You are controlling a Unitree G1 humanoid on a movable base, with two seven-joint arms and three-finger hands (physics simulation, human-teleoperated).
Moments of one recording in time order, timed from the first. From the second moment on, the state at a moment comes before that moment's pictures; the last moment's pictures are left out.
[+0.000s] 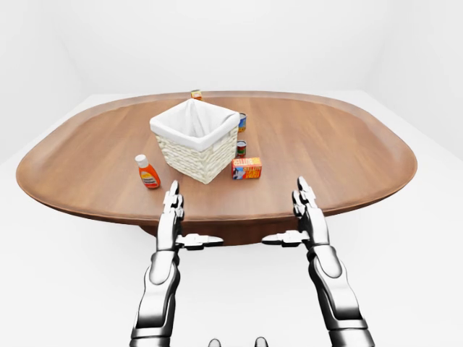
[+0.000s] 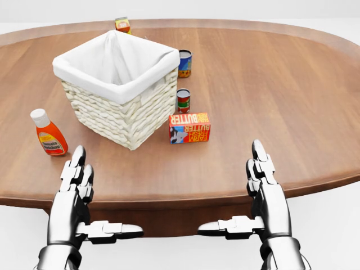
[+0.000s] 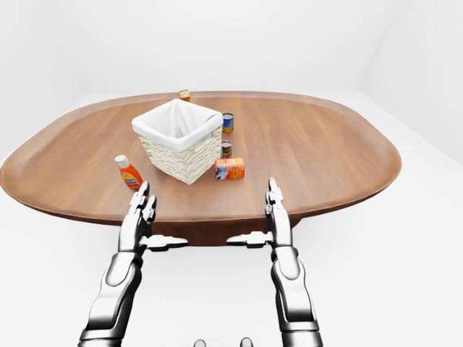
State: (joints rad) left arm 0.00 0.01 0.02 0.00 -0.02 0.00 -0.01; right arm 0.00 -0.01 -0.01 -0.01 0.01 0.01 0.02
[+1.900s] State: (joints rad) left arm -0.11 0.07 0.12 -0.19 -0.06 0.09 -0.04; right arm -0.07 -0.02 -0.05 -0.32 0.18 0.09 0.02
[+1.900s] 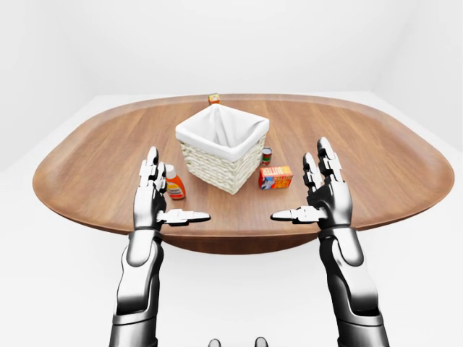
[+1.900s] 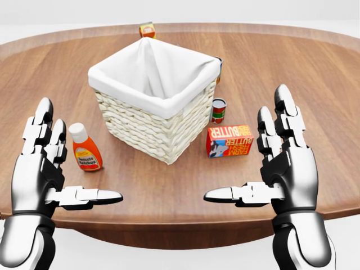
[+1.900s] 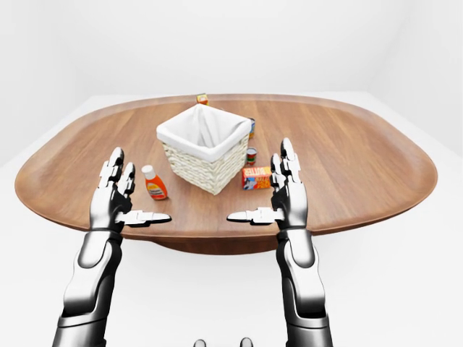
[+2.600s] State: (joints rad) left arm -0.11 0.07 0.11 -0.18 -0.06 0.09 -0.04; right arm -0.06 -0.02 -0.05 -0.33 0.19 0.09 0.03
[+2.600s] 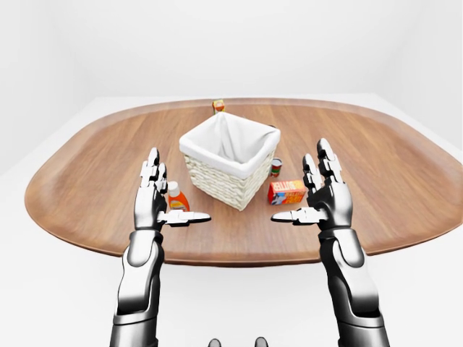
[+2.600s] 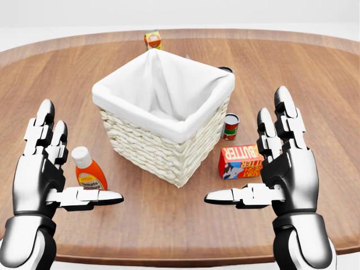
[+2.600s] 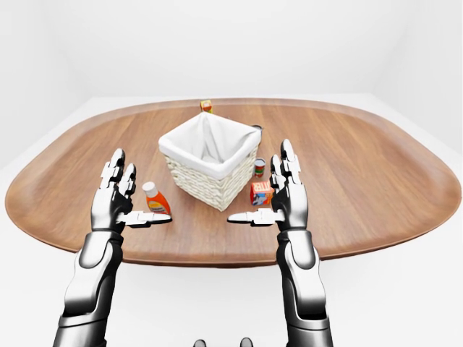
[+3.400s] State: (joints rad) left arm -0.10 0.07 0.11 -0.19 -0.06 0.09 -0.04; right arm -0.06 -0.01 -0.04 -0.33 0.19 0.09 0.02
